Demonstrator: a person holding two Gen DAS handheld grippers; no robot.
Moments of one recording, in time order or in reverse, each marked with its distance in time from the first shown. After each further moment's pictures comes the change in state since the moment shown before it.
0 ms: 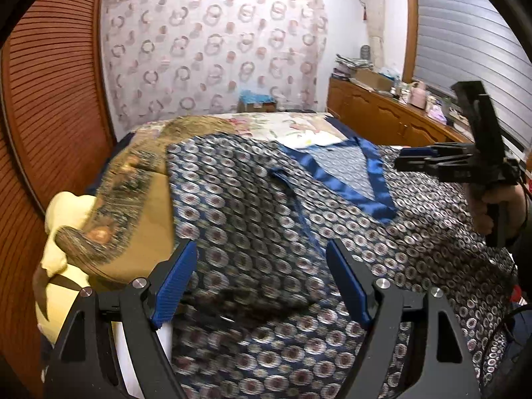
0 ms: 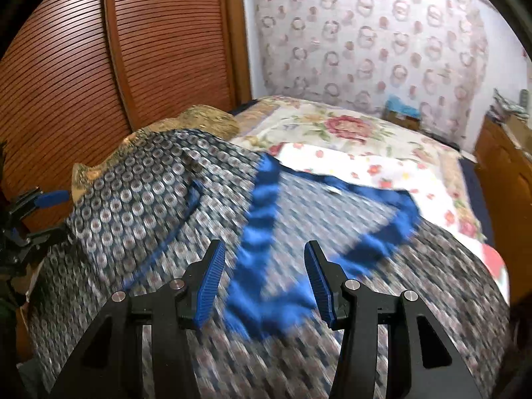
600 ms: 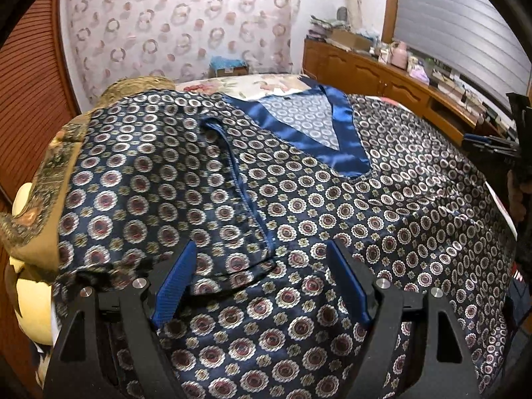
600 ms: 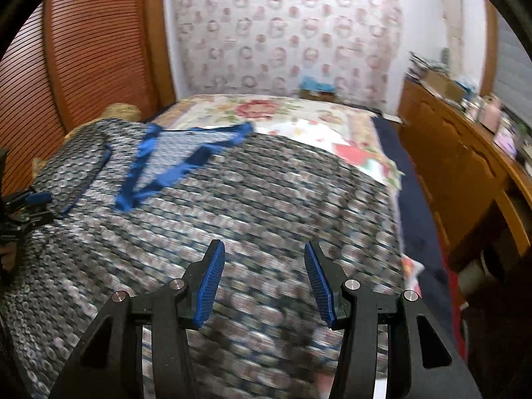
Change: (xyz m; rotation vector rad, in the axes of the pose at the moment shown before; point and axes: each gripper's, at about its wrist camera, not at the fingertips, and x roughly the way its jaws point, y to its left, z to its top) left arm 0.050 -0.056 -0.016 0.074 0.164 -0.069; right arm -0.127 -0.078 -0.111 0.194 0.019 -0.273
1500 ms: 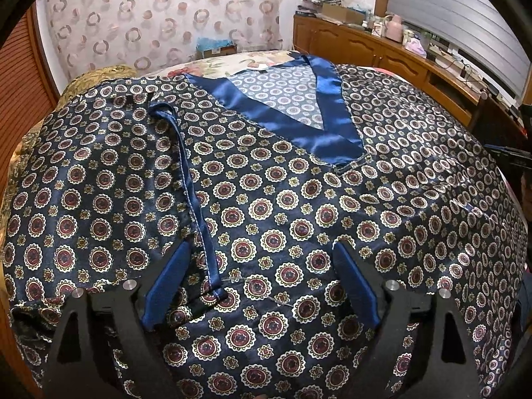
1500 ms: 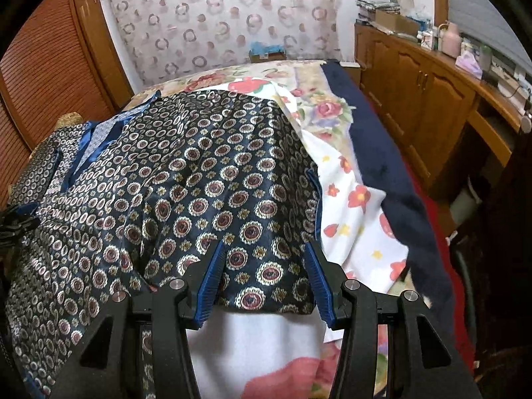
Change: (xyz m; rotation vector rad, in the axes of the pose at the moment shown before) left arm 0.045 -0.032 0.014 0.055 0.098 -0.002; right arm -0.010 -0.095 -0.046 0.214 0.132 0.001
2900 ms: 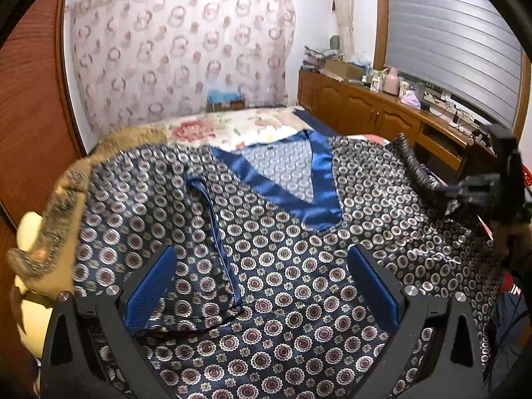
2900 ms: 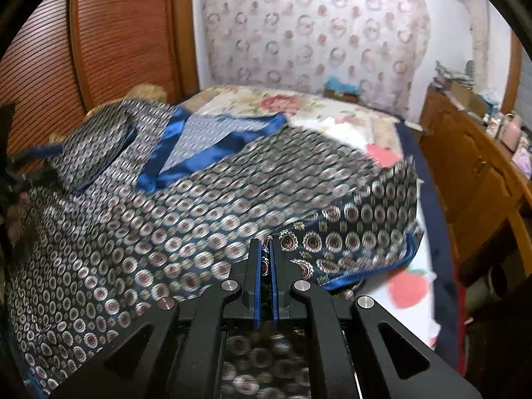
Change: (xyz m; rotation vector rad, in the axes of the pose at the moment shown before) left arm -0.087 0.007 -0.001 -0.034 -0.253 0.018; right arm 0.016 0.142 0.024 -0.343 -0.090 0.100
